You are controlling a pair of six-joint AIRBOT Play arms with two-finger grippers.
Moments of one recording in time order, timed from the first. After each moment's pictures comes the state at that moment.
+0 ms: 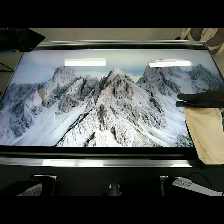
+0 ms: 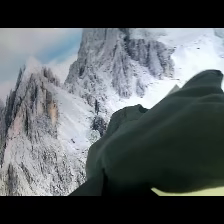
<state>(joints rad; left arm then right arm) -0.06 -1.23 1.82 0.98 -1.13 -1.33 -1.00 -1.38 1.71 -0.70 1.61 1.10</state>
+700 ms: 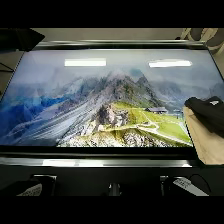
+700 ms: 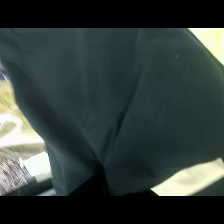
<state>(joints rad) -0.06 -1.24 1.82 0.98 -1.12 -1.32 -1.12 -1.23 1.45 -1.21 1.73 1.11</state>
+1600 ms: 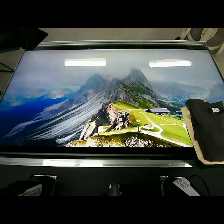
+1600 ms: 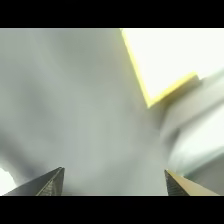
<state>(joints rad) -0.11 -1.24 1.83 1.06 -1.08 -1.38 -1.11 -1.14 1.29 -1.27 1.38 1.00</state>
